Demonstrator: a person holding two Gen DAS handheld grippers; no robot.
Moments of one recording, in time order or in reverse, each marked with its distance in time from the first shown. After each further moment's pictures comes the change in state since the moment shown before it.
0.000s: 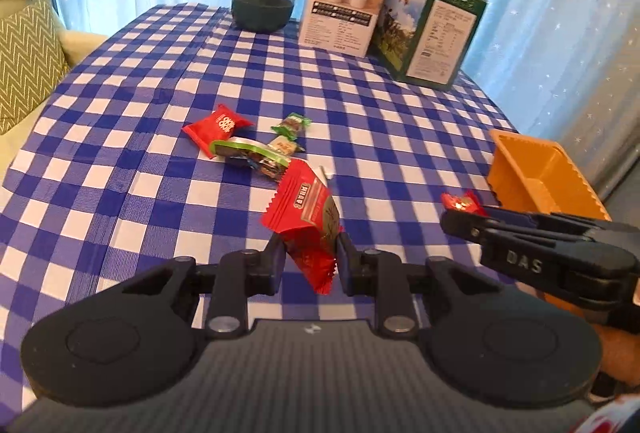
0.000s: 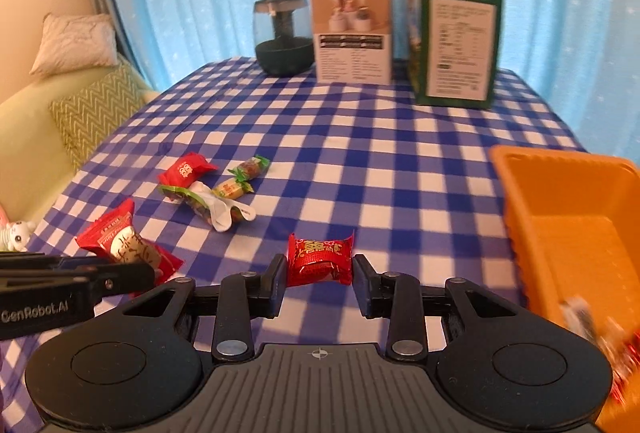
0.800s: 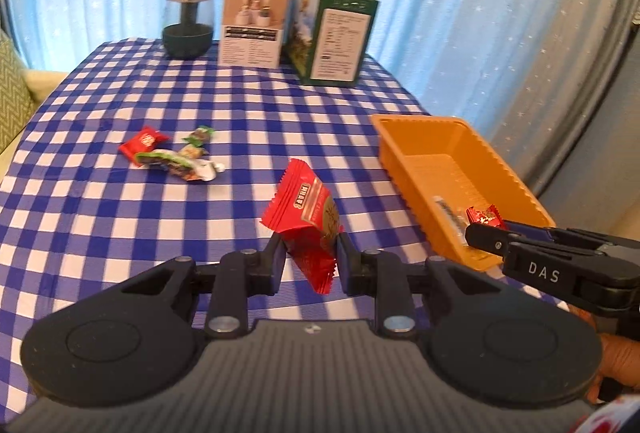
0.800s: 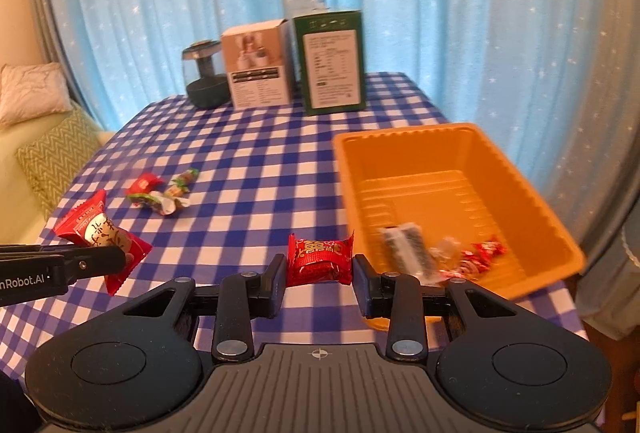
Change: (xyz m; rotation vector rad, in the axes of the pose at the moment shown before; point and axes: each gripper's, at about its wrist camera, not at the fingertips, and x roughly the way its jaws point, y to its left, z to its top) left arm -0.077 -0.099 -0.023 0.120 -0.024 -0.093; right arm -0.144 -0.056 -0.039 0.135 -0.066 -0.150
